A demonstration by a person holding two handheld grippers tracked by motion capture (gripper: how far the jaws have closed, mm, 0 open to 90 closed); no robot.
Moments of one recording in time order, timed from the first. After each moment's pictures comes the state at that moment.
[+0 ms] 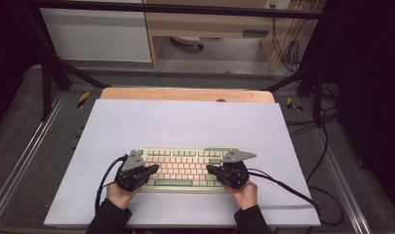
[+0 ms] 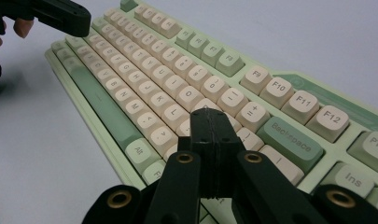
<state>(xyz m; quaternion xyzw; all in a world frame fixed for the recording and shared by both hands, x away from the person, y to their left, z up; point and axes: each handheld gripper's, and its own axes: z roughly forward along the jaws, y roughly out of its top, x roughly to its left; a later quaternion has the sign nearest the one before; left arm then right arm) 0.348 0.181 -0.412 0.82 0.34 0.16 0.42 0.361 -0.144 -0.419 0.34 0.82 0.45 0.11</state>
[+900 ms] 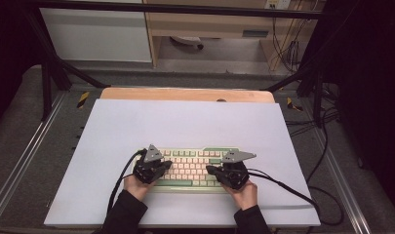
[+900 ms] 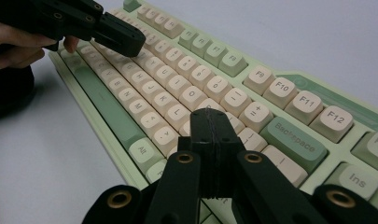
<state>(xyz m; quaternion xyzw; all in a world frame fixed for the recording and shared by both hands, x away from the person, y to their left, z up) 0.376 0.145 -0.426 0.84 0.35 0.15 0.40 0.360 -0.143 -0.419 0.34 0.82 0.45 0.10</state>
